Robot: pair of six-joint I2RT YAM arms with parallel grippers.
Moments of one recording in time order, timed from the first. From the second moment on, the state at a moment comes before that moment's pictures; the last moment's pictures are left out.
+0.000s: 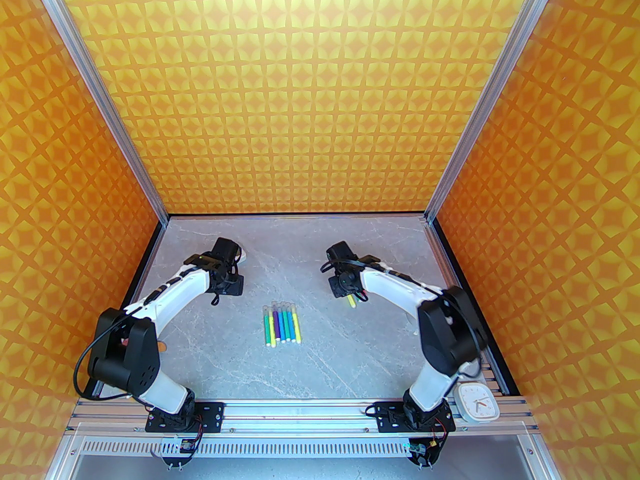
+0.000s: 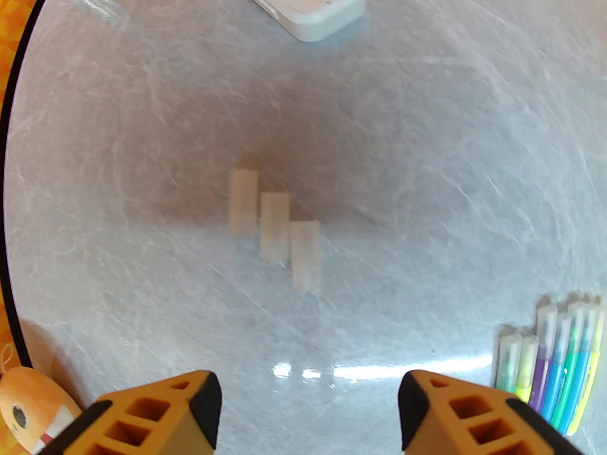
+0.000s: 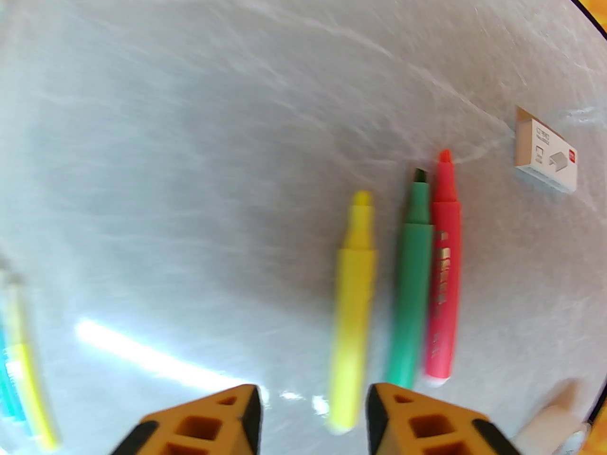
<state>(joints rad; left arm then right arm) -0.30 1.56 1.13 -0.77 -0.18 -0.23 0.49 1.70 1.19 -0.66 0.12 0.11</state>
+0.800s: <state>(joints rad) -0.27 1.38 0.90 -0.53 -0.03 -0.26 0.76 1.75 1.12 -0.64 -0.08 0.38</state>
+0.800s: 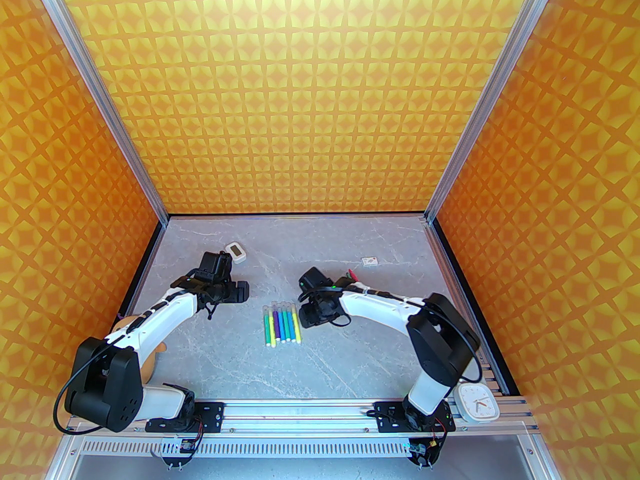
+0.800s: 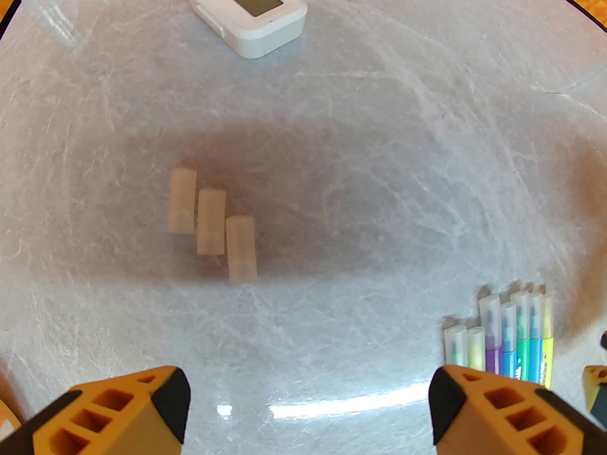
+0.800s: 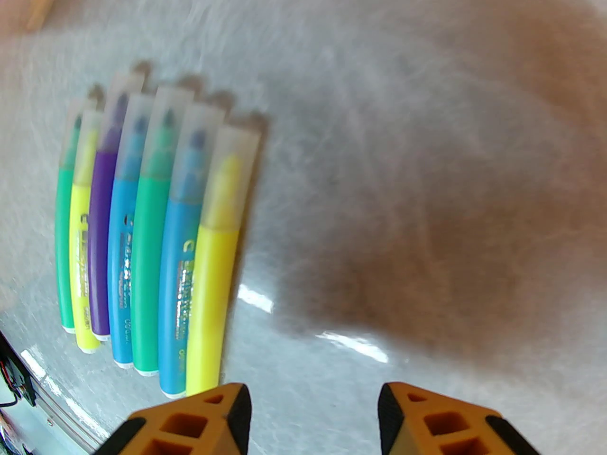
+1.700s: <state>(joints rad) -0.25 1.37 0.86 -0.50 -0.01 -0.26 0.81 1.85 1.19 -0.65 -0.14 0.41</state>
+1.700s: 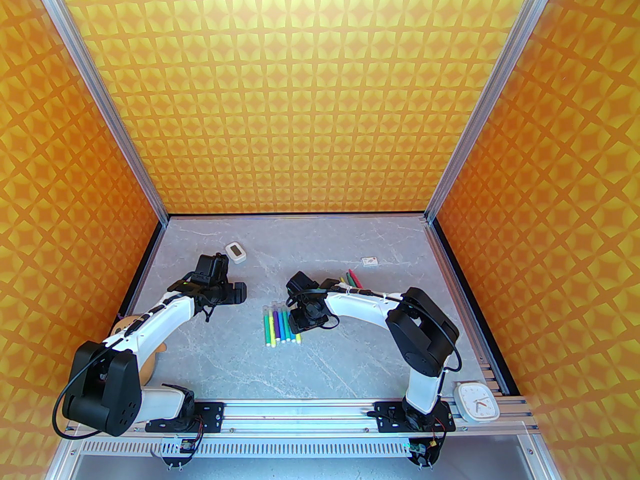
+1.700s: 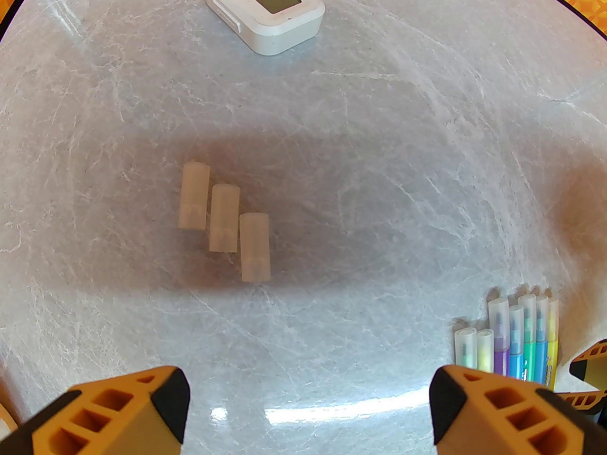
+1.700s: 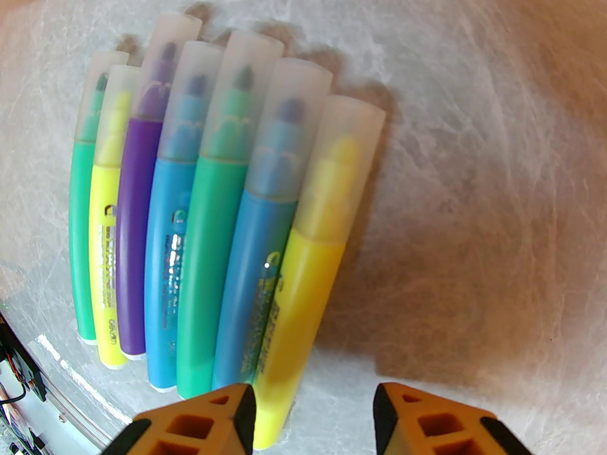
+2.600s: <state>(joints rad) -0.24 1.34 0.86 -0.50 -0.01 -0.26 0.84 1.93 1.26 -0.74 -0.01 0.39</state>
